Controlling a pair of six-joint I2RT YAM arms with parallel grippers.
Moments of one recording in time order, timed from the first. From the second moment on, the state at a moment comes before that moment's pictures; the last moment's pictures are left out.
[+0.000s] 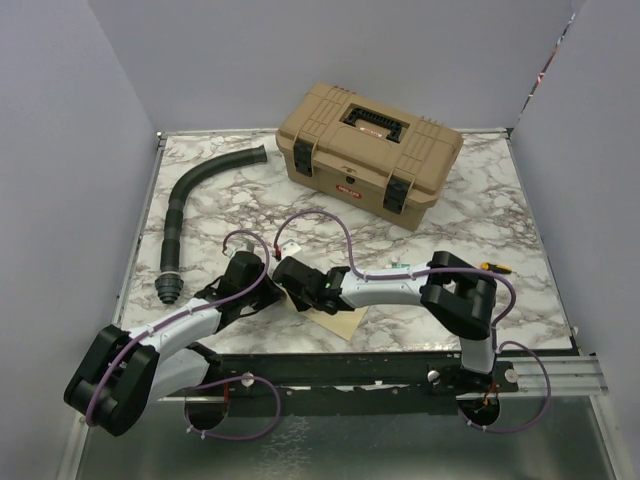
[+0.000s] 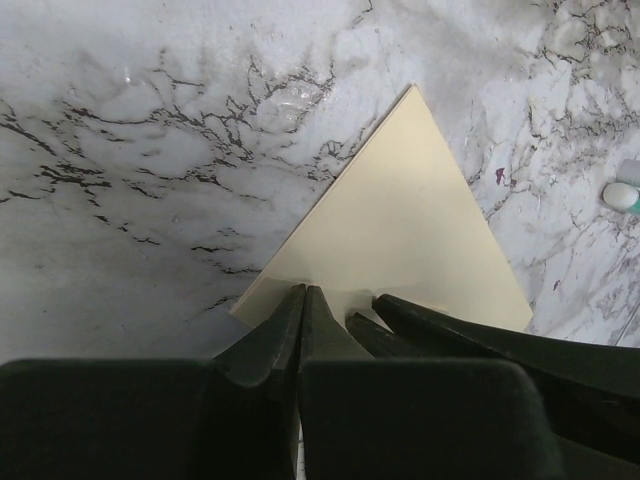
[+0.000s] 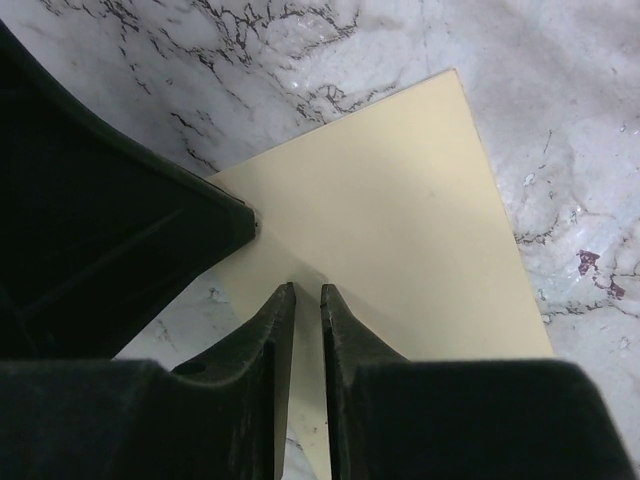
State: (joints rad) left arm -0.50 1.09 0.29 -0.01 0.06 -0.95; right arm 1.20 1.94 1.22 -0.22 0.32 0.45
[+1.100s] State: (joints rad) left arm -0.50 1.13 0.31 0.01 0.05 -0.95; right arm 1.20 1.78 0.95 -0.06 0.34 0.57
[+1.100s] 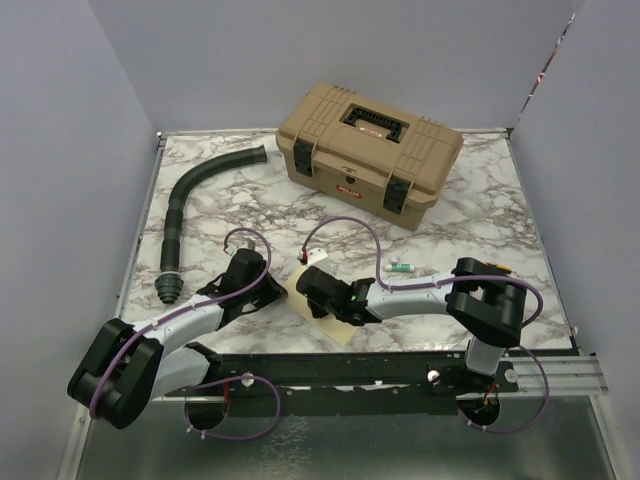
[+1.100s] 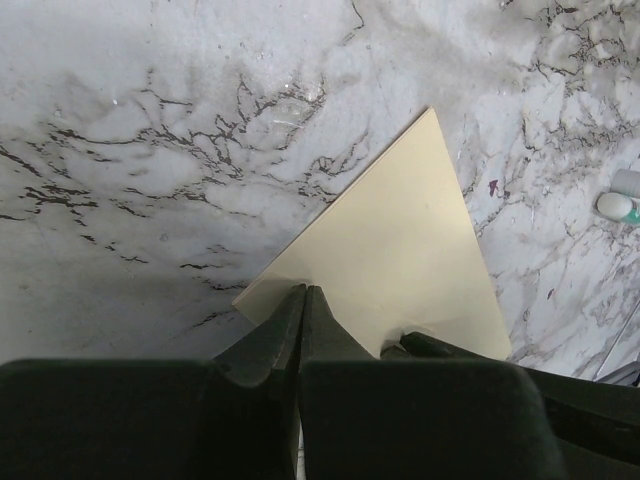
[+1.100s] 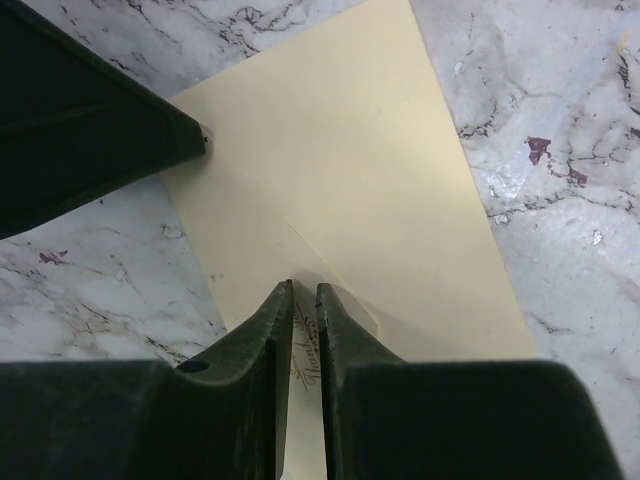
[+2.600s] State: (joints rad) left arm -0.49 1.18 0.34 0.02 0.06 -0.96; right arm 1.24 1.73 0.99 -0.34 0.20 0.42
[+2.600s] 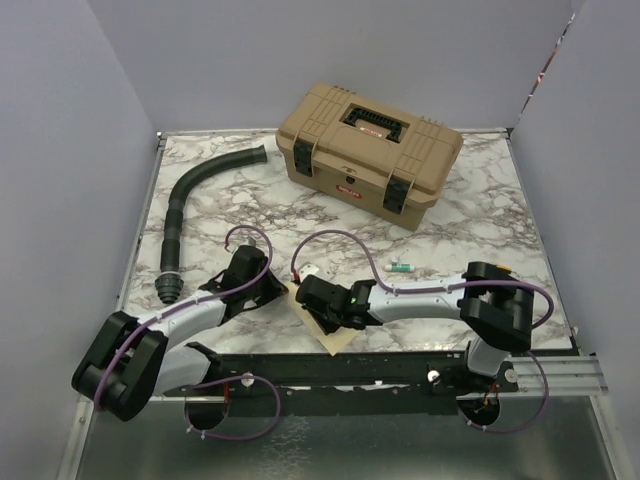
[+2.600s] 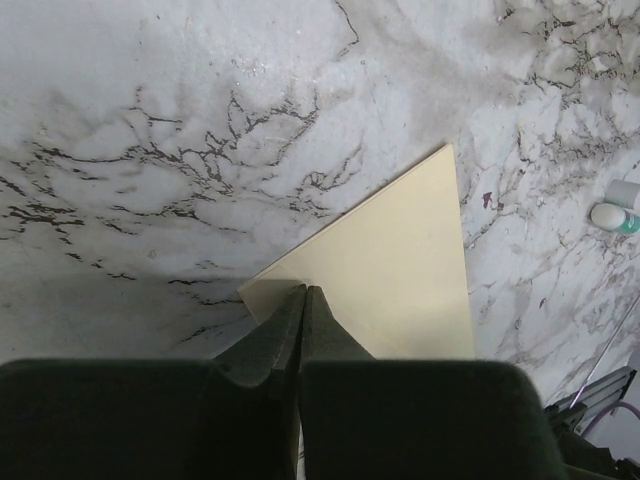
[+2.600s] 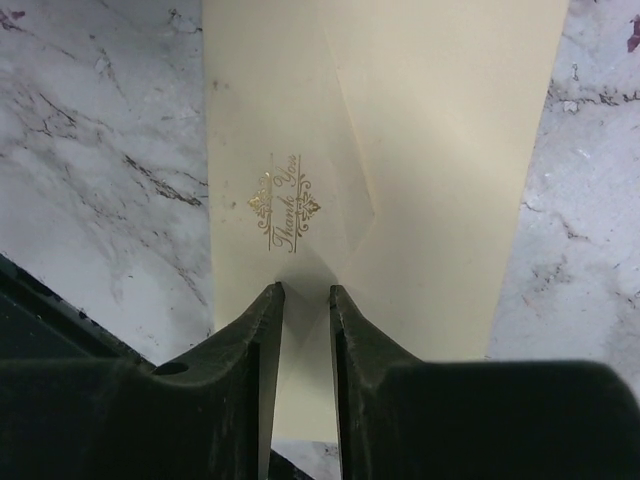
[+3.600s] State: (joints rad) left arm -0.41 1.35 0.64 -0.05 0.04 -0.83; right arm 1.13 1.58 1.04 -0.59 0.26 0.59
